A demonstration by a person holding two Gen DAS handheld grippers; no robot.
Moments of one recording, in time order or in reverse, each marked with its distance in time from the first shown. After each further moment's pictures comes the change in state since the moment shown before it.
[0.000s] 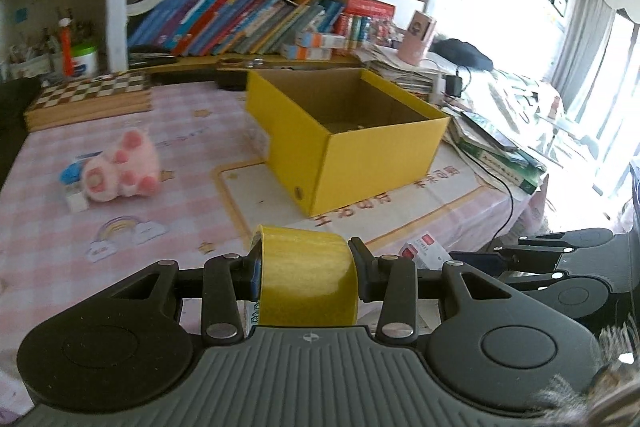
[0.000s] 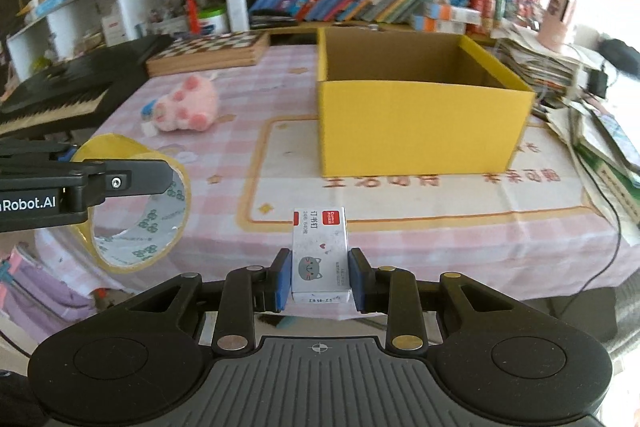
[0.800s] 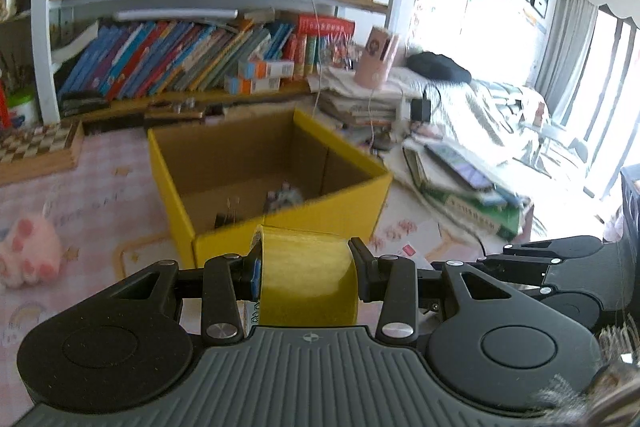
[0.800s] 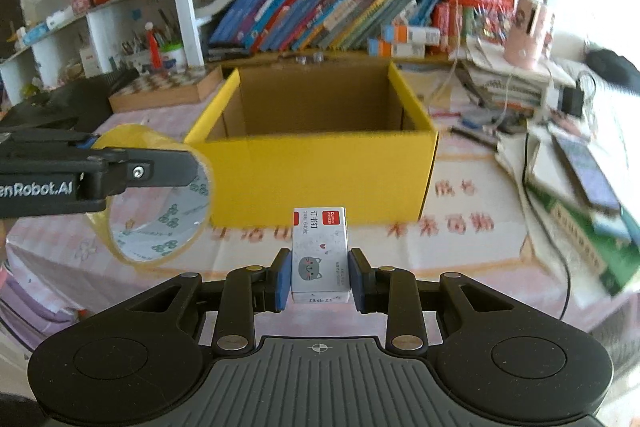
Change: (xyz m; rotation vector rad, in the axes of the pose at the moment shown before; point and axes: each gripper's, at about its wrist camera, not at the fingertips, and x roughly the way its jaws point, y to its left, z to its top) left arm 0.075 -0.101 0.076 0.045 -0.065 -0.027; right arm 0.008 -0.125 0.049 -0.027 -0.083 0.034
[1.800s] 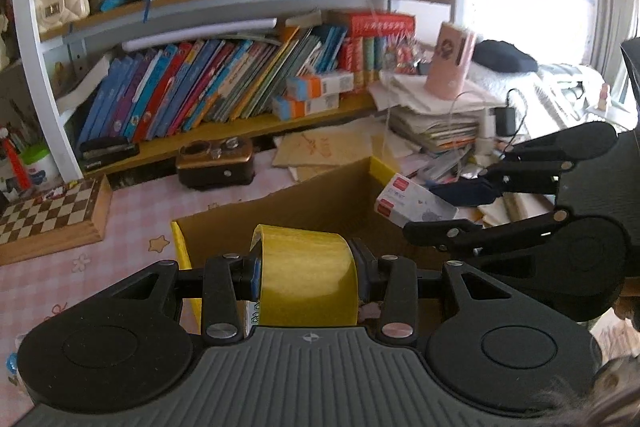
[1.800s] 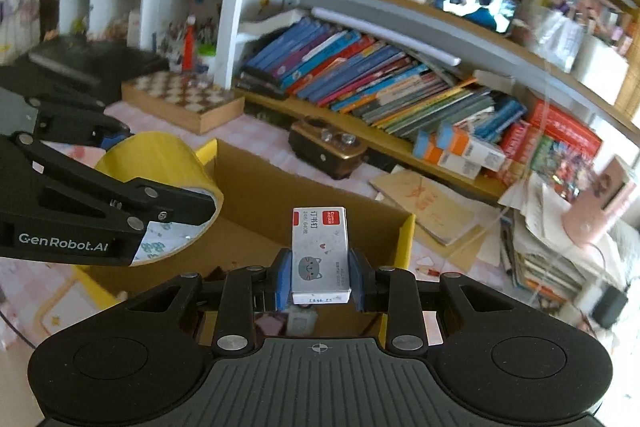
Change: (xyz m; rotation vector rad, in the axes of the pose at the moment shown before) left arm 0.127 0.028 0.093 0.068 0.047 0.198; right arm 0.119 -0.028 0.131 -0.416 -0.054 0.082
